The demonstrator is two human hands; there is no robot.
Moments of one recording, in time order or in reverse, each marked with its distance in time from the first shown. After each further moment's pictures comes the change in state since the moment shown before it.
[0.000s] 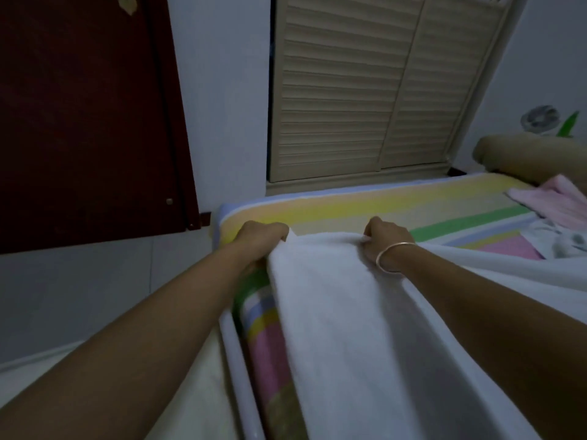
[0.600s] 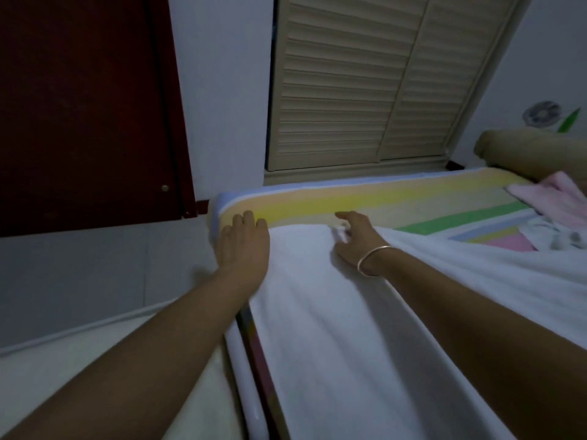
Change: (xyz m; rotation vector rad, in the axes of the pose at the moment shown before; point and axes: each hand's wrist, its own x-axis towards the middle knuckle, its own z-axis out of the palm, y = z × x) left_hand 0.018 -0.050 -0.001 1.230 0.328 0.487; right_hand -0.025 -0.045 0.018 0.468 -0.055 -0.121
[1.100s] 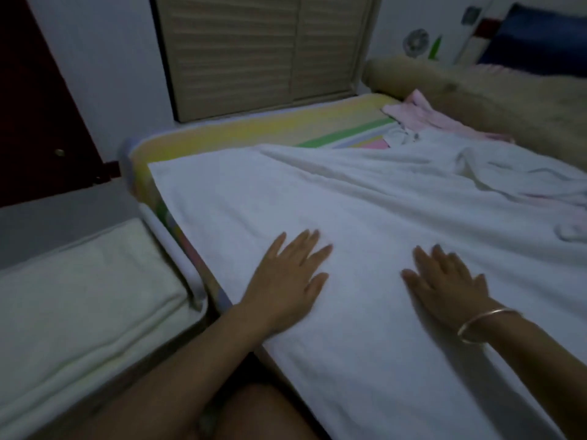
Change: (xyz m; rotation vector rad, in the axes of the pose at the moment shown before) left_hand -0.230 0.130 -0.032 -0.440 -0.036 0.795; right_hand -0.370 0.096 -0.110 -0.488 -0.176 0.672
